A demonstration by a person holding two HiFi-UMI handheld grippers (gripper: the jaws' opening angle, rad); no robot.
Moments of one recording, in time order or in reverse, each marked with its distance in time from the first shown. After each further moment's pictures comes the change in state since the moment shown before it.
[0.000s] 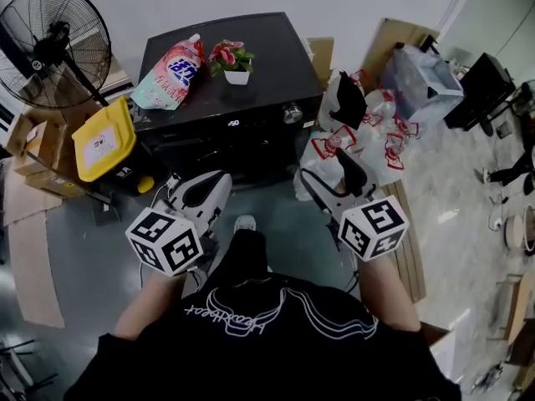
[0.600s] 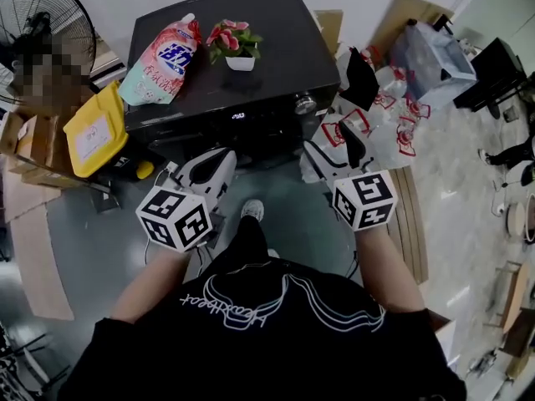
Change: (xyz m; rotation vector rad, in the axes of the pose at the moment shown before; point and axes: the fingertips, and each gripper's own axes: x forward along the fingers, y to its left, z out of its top) left arm 0.067 0.086 -0.016 -0.011 0.068 0.034; right arm 0.101 -0.058 -0.039 -0.065 0.074 -0.108
